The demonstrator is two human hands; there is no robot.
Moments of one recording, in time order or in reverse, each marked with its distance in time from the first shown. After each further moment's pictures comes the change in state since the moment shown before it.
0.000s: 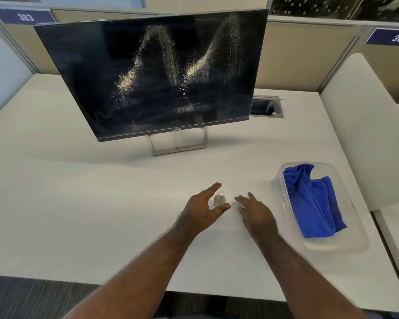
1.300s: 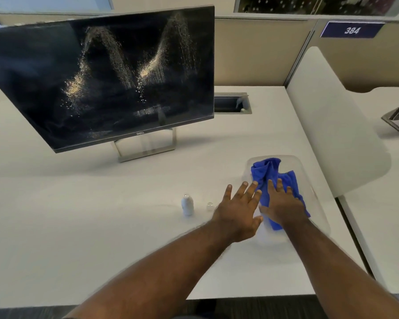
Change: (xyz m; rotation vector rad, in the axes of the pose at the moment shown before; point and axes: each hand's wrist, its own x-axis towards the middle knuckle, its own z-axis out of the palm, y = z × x) left_hand 0.018 0.108 0.120 0.911 -0.379 0.446; right_hand 0.007 0.110 -0.085 -0.428 -0.278 0.396
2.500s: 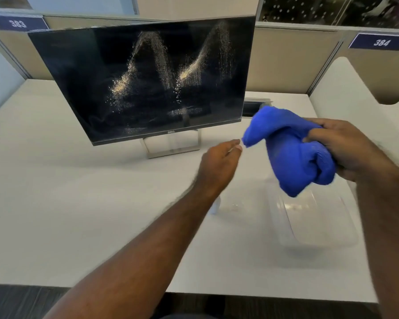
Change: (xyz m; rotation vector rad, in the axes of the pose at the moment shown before) left_hand -0.073 -0.078 -0.125 -1.182 0.646 -0.370; right_hand -0.078 -0.032 -0.214 1.232 0.076 -0.386
